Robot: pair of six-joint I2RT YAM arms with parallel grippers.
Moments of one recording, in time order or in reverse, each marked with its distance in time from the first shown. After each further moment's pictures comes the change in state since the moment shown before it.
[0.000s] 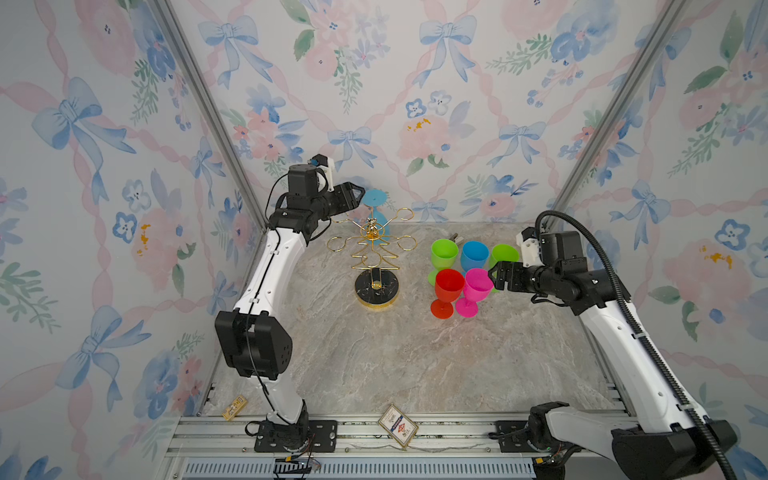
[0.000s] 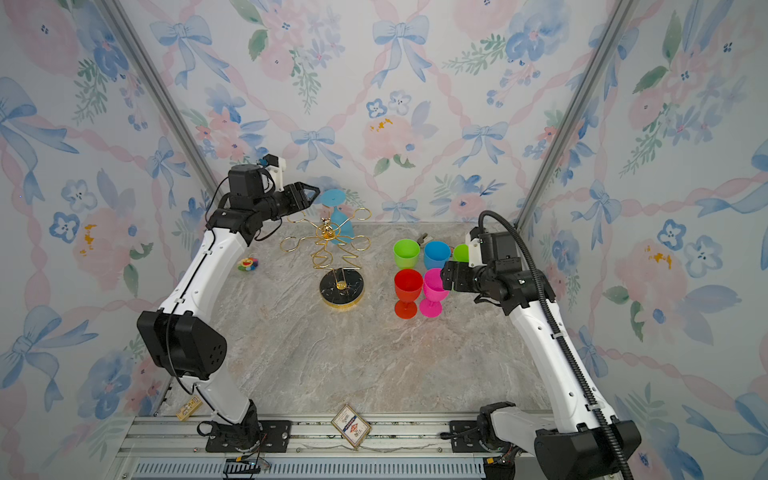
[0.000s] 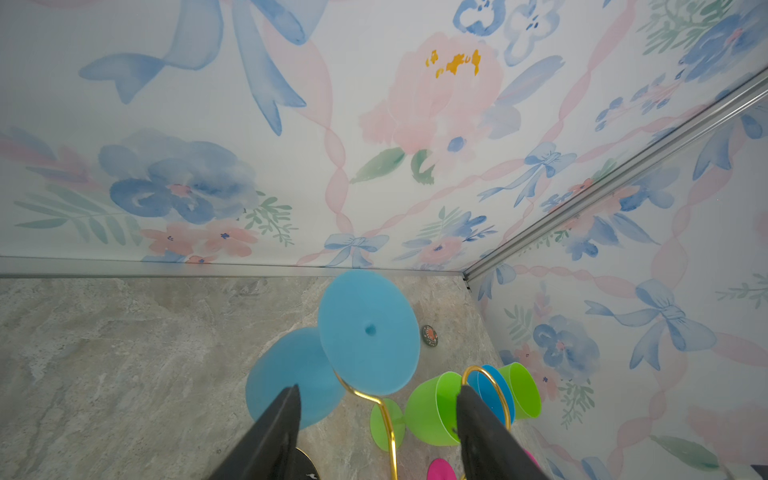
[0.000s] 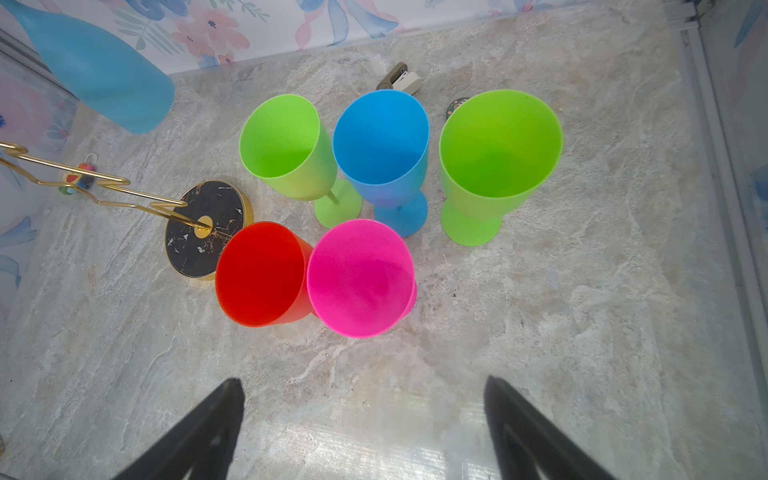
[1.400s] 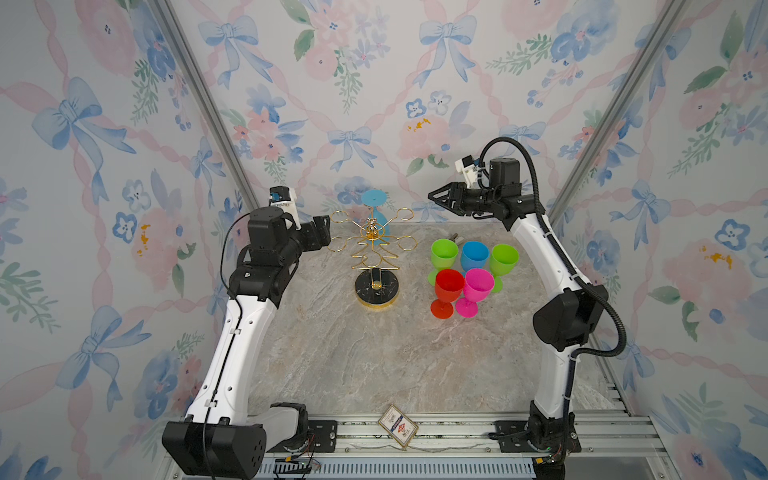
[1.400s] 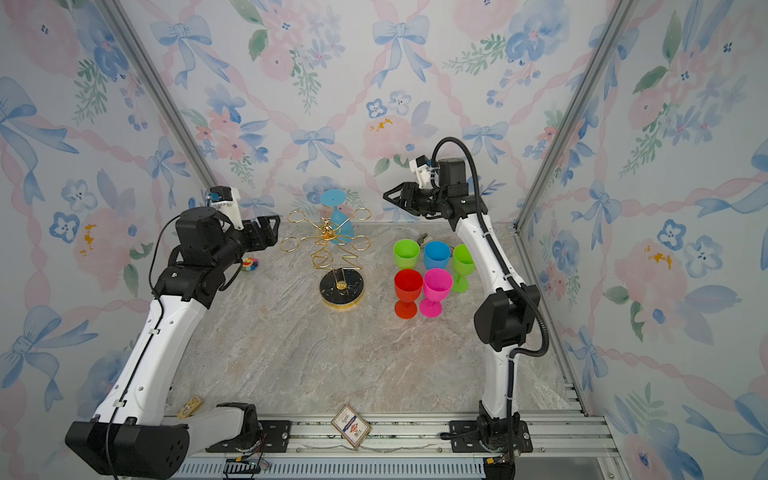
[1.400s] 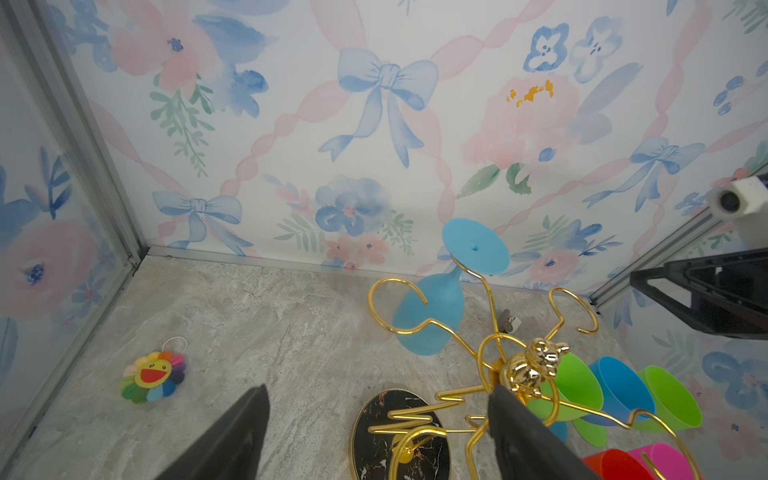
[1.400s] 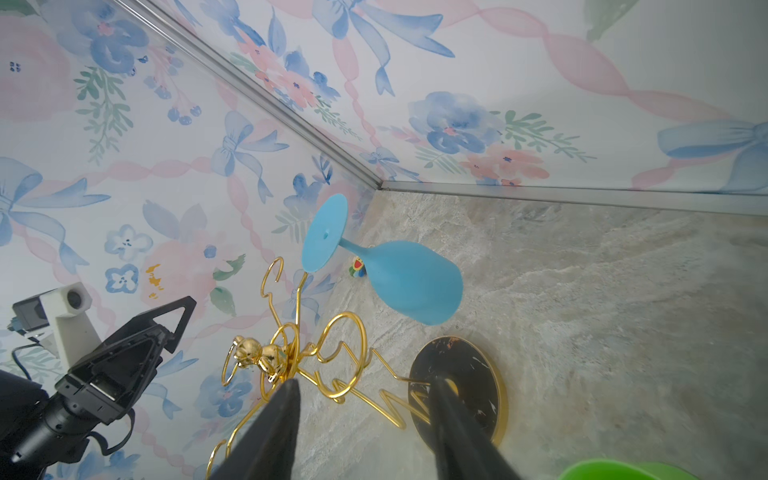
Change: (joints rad) left arm 0.063 -0.590 -0.541 0.000 -0.341 0.222; right arm 0.068 0.932 0.982 0.345 -0.691 0.318
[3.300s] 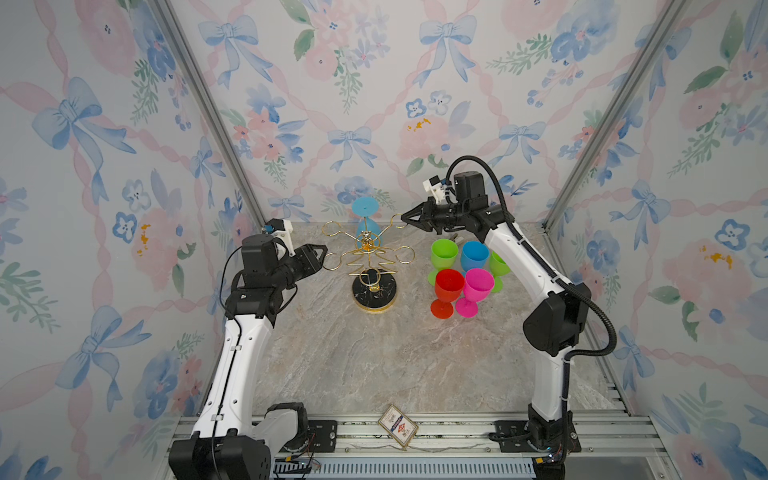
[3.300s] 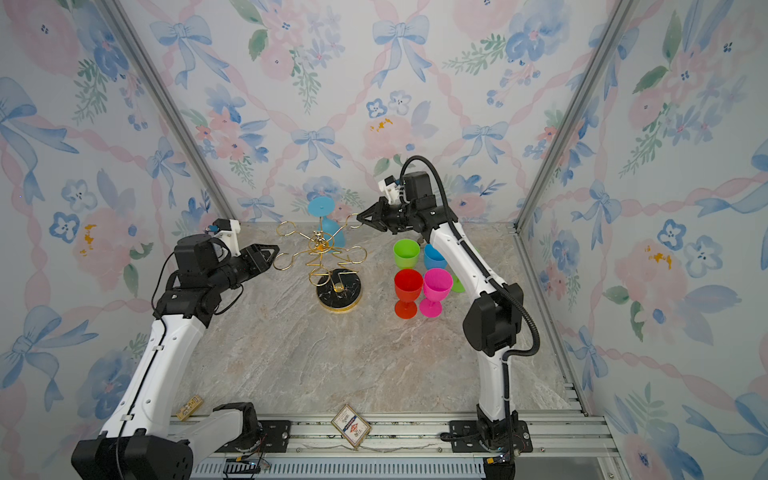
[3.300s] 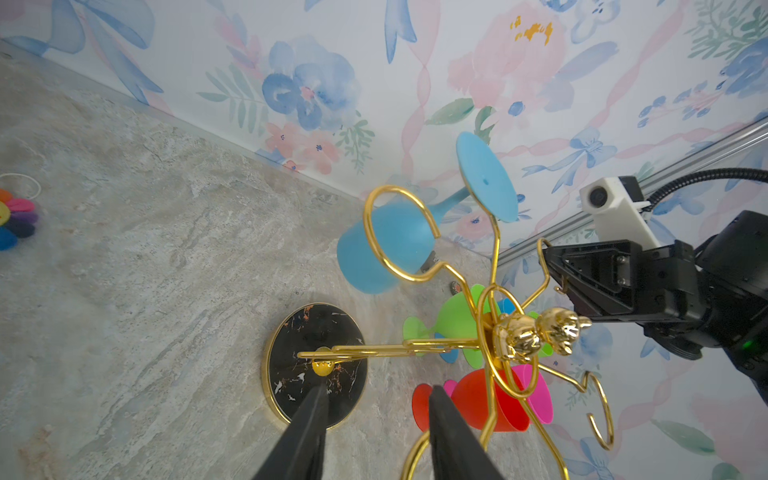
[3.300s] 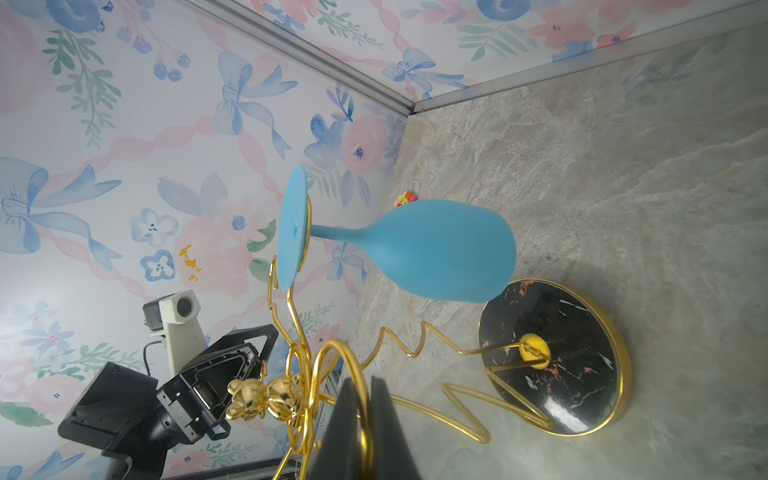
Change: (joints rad) left arm 0.129 -0.096 -0.241 0.027 0.375 -0.261; right arm 0.165 -0.070 -0.191 0.057 0.039 0.228
